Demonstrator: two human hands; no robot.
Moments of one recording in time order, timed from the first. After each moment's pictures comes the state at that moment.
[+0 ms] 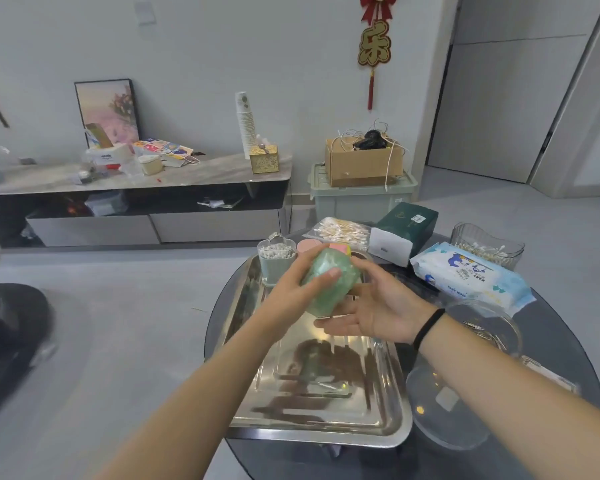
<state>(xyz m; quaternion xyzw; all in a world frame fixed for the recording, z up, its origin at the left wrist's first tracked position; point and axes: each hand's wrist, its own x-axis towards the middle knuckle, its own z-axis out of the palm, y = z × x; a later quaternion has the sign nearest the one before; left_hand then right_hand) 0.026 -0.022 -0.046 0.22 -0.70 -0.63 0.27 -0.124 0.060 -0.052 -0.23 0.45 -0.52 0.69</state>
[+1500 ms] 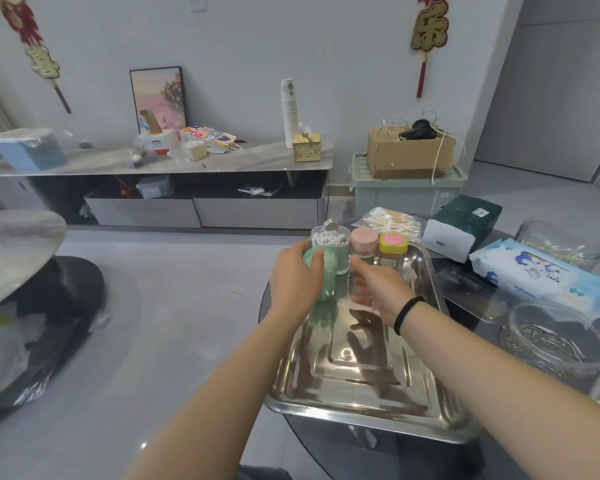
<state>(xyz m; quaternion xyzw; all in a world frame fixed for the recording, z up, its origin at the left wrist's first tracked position) 0.071 -0.056 -0.054 0.51 -0.73 -0.30 0.35 -0.055 -0.010 -0.073 -0.24 0.65 -0.56 0.45</state>
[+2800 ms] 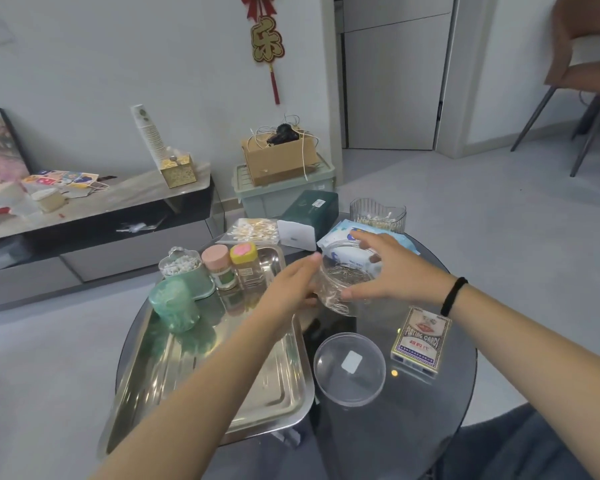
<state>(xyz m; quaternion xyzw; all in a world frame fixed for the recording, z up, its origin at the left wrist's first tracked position) -0.079 0.056 -0.049 0.30 -0.70 -0.63 0.14 -0.216 0.185 -0.032 -0.49 0.78 -0.36 0.17</state>
